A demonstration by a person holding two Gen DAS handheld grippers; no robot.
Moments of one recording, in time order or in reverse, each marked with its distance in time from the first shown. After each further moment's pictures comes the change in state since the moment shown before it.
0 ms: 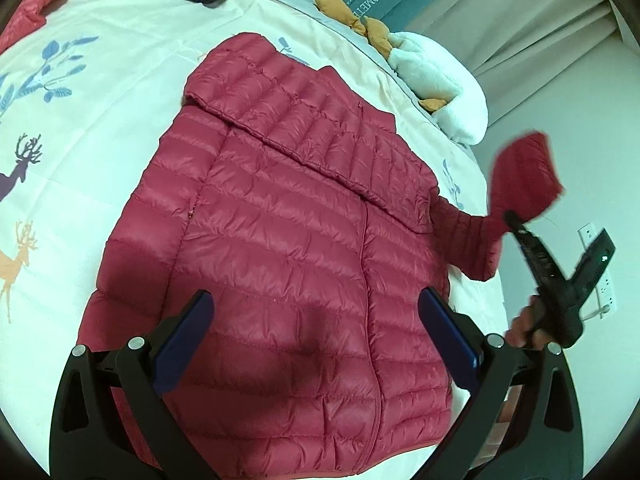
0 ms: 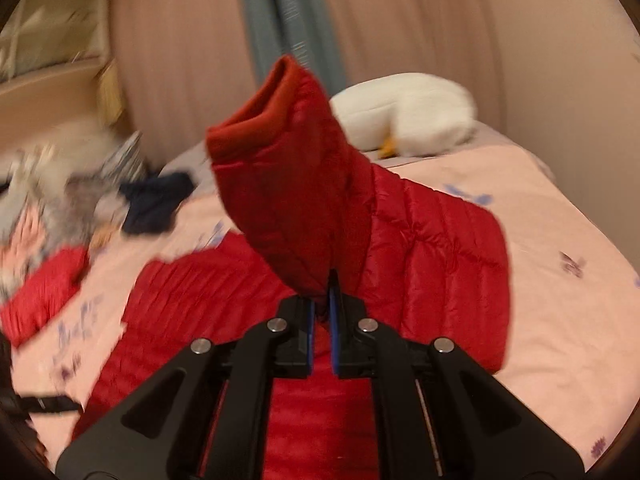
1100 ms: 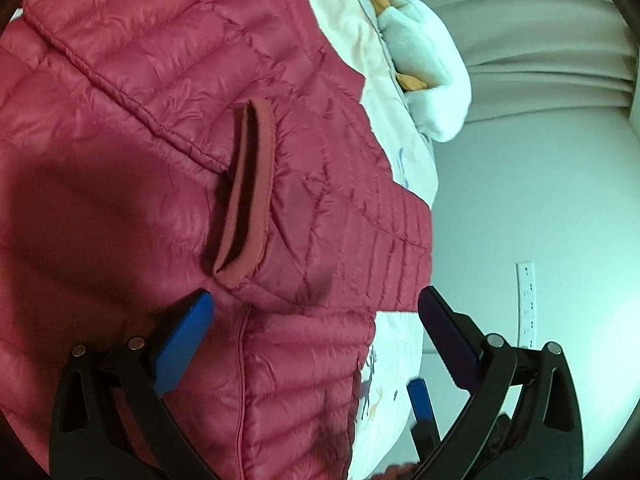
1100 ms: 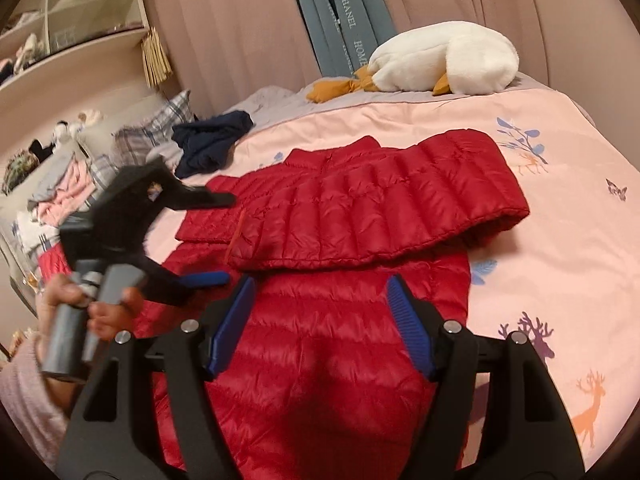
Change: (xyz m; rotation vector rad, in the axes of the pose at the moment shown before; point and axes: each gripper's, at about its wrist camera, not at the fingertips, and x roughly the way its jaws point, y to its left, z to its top) left arm 0.144 -0.038 0.054 -0.228 0.201 -0.298; right arm -0.037 0.020 -0.087 0.029 0.113 0.185
